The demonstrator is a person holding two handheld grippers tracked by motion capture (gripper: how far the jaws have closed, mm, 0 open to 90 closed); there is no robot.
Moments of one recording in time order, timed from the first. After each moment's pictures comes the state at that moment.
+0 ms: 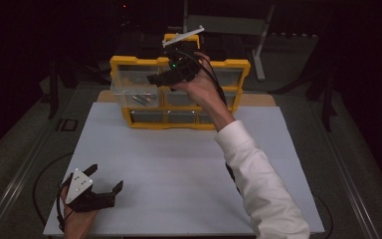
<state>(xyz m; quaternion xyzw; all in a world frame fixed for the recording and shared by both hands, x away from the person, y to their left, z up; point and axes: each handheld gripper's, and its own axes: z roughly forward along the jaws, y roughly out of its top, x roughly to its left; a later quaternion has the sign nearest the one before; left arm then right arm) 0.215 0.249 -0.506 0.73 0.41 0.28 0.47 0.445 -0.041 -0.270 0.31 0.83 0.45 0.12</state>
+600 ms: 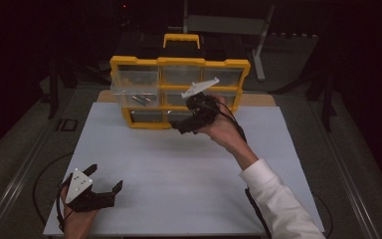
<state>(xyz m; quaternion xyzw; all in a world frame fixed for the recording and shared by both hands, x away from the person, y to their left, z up) 0.215 0.249 -0.507 0.73 0.42 0.28 0.47 0.385 -0.088 -0.358 0.27 0.87 0.40 0.12</state>
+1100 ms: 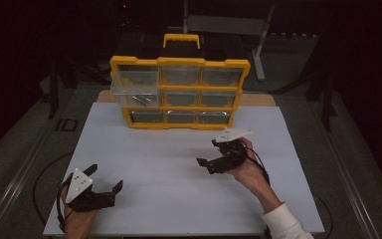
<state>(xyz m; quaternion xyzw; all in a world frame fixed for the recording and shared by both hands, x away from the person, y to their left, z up) 0.215 0.249 -0.507 0.72 0.42 0.28 0.47 0.316 -0.172 -0.447 0.31 0.84 0.43 0.11</state>
